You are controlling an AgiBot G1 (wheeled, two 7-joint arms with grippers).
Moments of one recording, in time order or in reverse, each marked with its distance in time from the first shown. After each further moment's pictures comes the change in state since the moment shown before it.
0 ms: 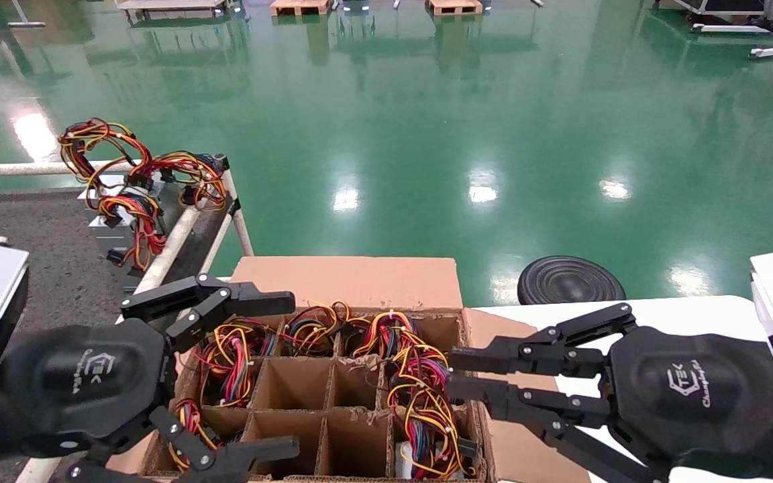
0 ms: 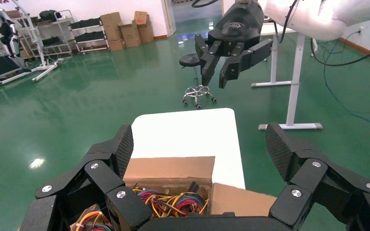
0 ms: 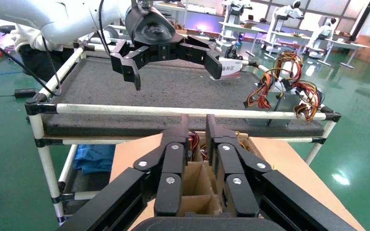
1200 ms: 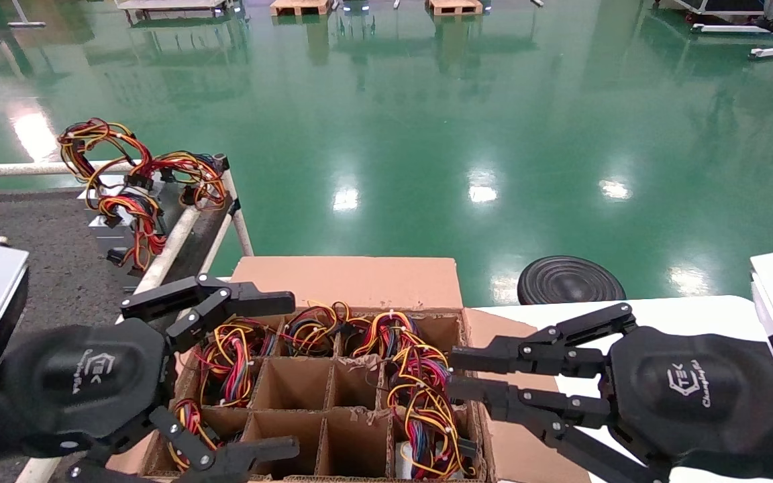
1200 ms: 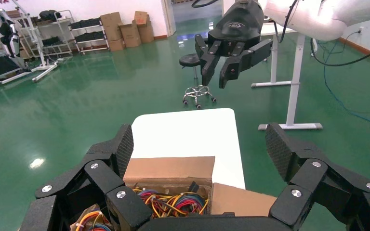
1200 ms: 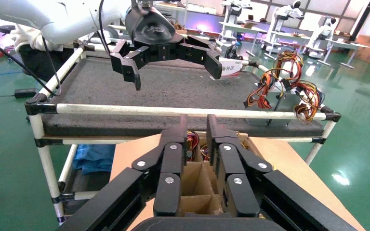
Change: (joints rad) left arm 0.000 0.002 0.000 -0.001 -0.001 0.000 0.001; right arm 0.000 0.000 0.000 0.000 0.000 0.000 0.000
